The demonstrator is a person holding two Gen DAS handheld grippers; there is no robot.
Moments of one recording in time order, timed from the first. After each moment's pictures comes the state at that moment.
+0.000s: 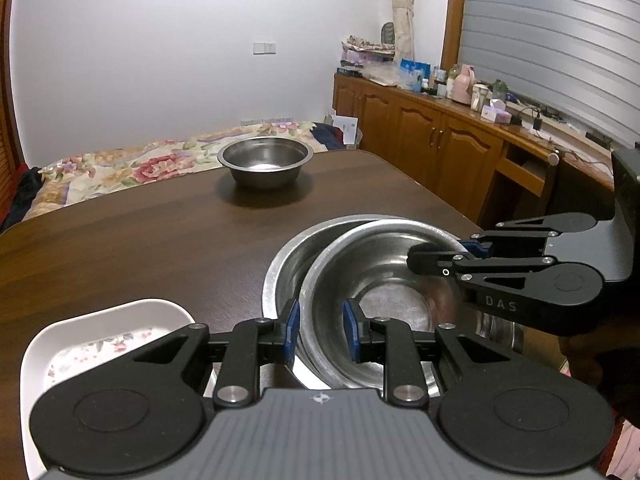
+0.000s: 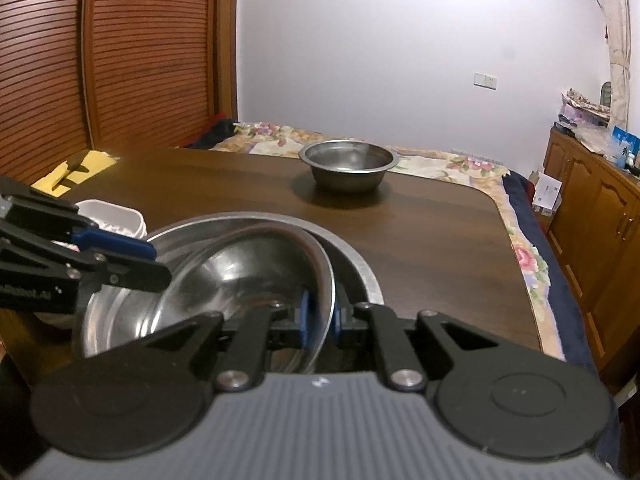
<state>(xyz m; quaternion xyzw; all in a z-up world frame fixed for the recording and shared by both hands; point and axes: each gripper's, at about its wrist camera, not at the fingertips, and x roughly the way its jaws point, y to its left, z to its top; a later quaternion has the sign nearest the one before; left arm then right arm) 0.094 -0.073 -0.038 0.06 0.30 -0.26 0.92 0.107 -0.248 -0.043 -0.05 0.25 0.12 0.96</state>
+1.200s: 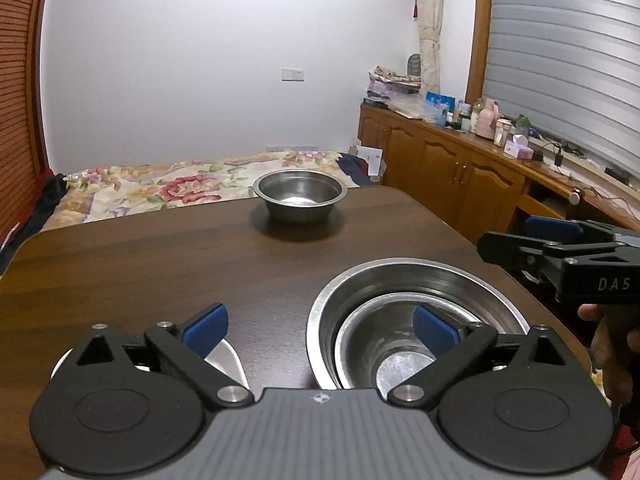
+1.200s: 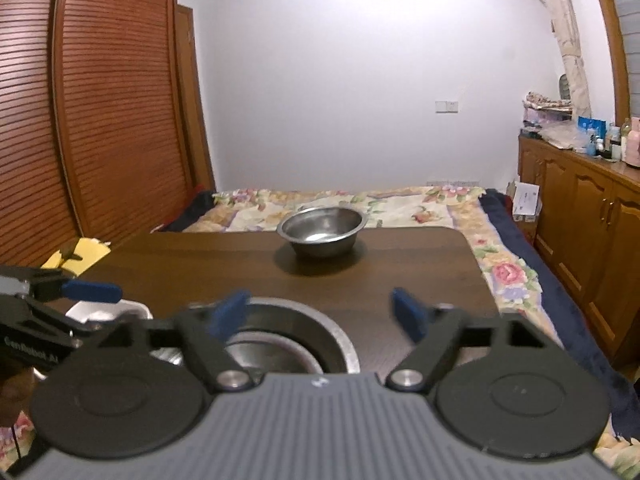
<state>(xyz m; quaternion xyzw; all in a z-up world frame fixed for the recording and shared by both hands) 0.102 -0.056 -0.024 0.03 0.26 -0.23 0.94 0.090 -0.272 -0.017 0.04 0.17 0.08 0.98</state>
